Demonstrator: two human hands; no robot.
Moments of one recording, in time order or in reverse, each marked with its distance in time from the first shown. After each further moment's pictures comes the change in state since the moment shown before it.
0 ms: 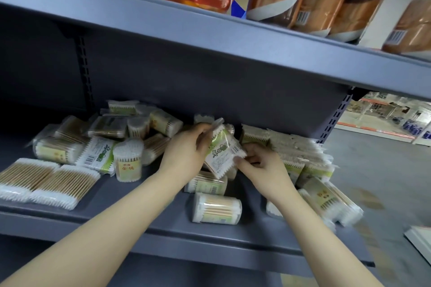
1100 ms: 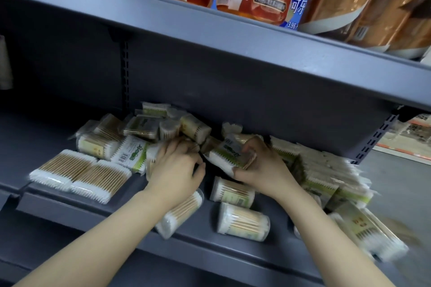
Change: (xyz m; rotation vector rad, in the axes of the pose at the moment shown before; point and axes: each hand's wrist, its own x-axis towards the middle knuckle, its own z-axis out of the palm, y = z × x) left_hand -0.023 -0.070 -0.027 0.513 -0.042 0.069; right_hand 0.037 -0.019 0.033 -0.368 -0.177 -0.100
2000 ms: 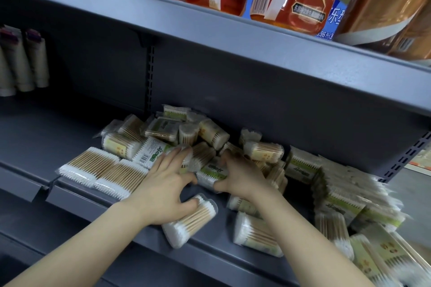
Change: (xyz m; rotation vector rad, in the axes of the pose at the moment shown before) left_hand -0.034 -0.039 -0.026 -0.022 -0.252 0.025; right_hand 0.037 -0.037 0.056 -0.311 -0.286 -0.082
